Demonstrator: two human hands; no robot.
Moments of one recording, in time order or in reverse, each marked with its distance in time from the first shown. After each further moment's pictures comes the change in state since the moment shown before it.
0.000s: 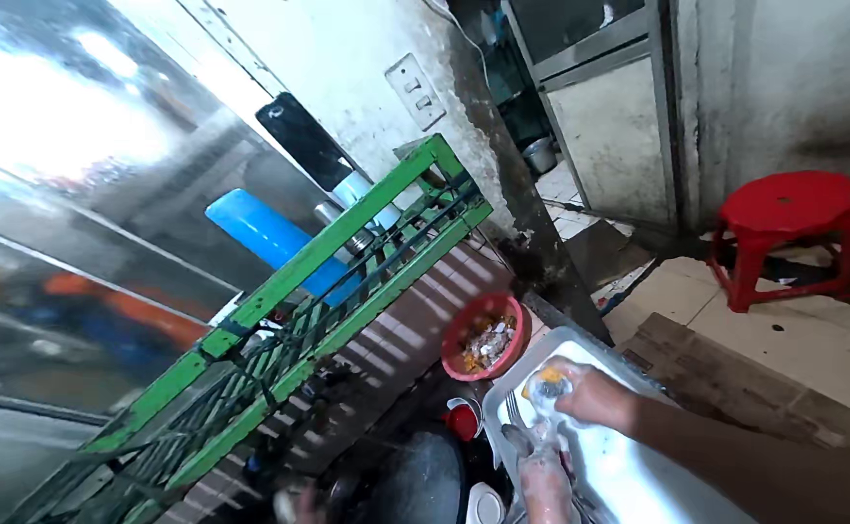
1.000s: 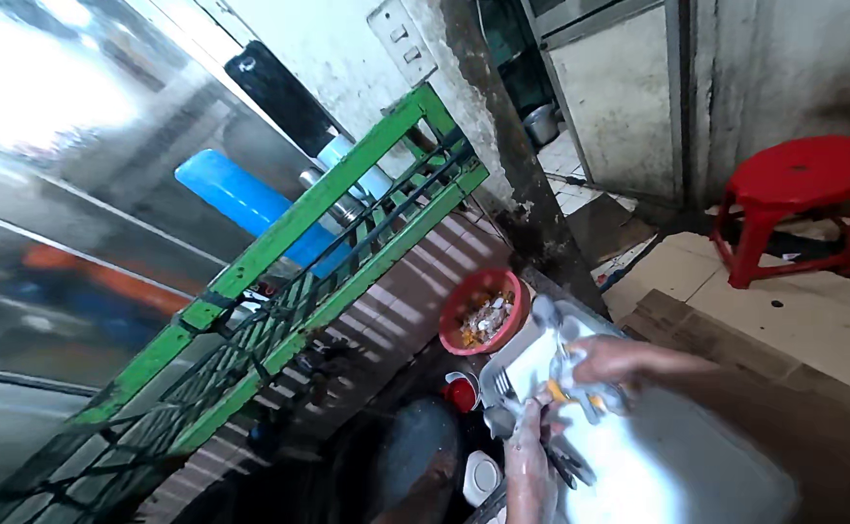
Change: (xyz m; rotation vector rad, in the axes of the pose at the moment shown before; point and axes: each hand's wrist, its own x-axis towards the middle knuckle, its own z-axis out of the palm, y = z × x) left_hand 0.013 -0.009 -0.023 -0.209 -0.239 0.102; right_hand -0.002 0.016 -0.023 0.047 -0.191 0.088
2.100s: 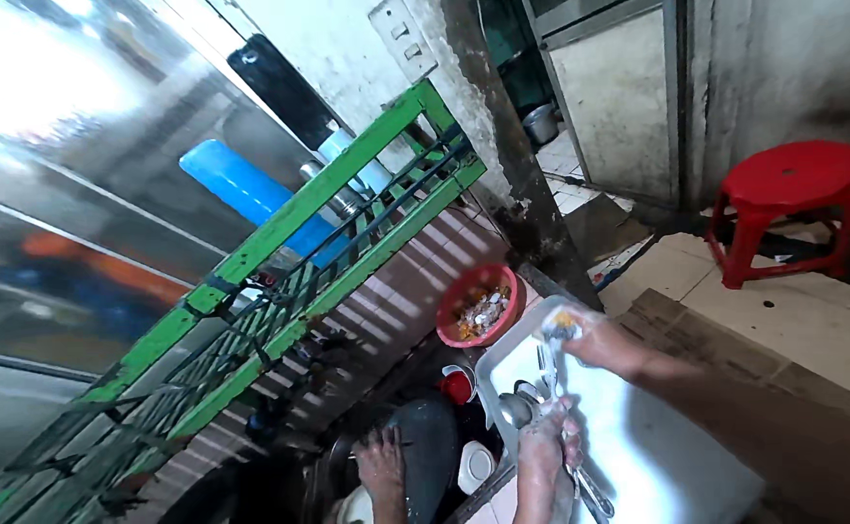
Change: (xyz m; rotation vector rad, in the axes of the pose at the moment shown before) left_hand -0.022 0.006 0.020 -0.081 -0.042 -0.320; right_hand 0.012 0.019 0.007 0.014 0.470 -0.272
